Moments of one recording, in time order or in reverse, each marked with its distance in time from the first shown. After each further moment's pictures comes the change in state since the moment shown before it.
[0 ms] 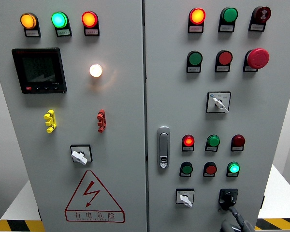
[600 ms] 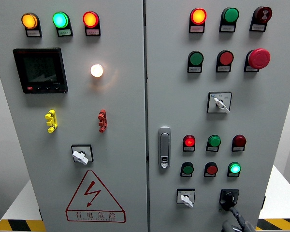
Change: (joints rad) left arm 0.000 0.001 0.000 0.000 0.000 0.000 0.000; right arm -0.006 -0.005 0.005 -0.002 -0.012 -0.005 0.006
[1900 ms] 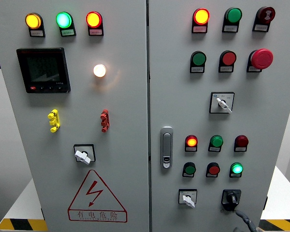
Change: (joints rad) left arm -0.001 0.000 0.000 0.000 0.000 0.000 0.000; right arm -0.070 -0.042 0.014 0.050 -0.066 0.002 0.007
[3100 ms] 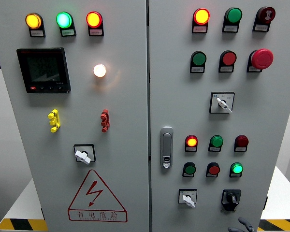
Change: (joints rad) left arm 0.001 0.001 0.000 0.000 0.000 0.000 0.000; right arm -0.076 0.022 0.002 0.039 -0.071 0.002 0.052
